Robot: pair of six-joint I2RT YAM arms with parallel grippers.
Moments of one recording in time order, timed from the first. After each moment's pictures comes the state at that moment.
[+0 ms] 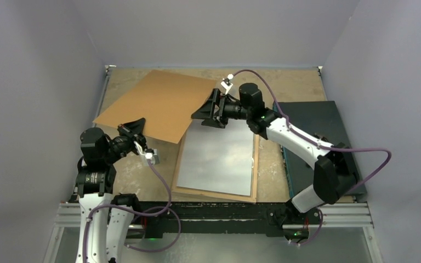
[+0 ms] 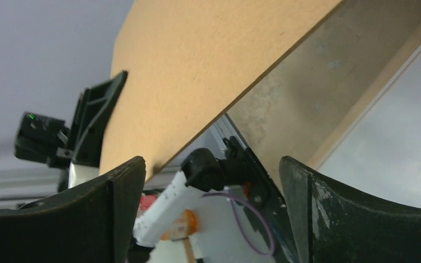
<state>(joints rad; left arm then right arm) 0.09 0.55 0.75 -0.48 0.77 1.56 0.61 1.53 1.14 0.08 -0.64 1.09</state>
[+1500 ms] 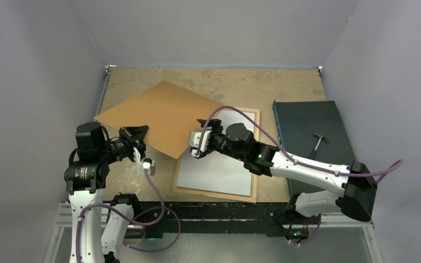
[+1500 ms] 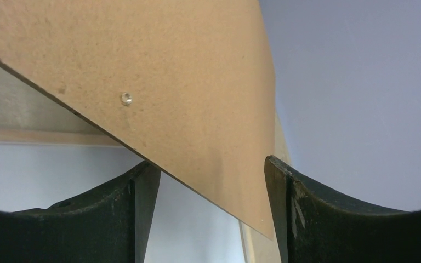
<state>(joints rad) 0.09 0.65 0.99 -0.94 0.85 1.86 1.06 1.25 0.92 0.15 -0.02 -0.71</state>
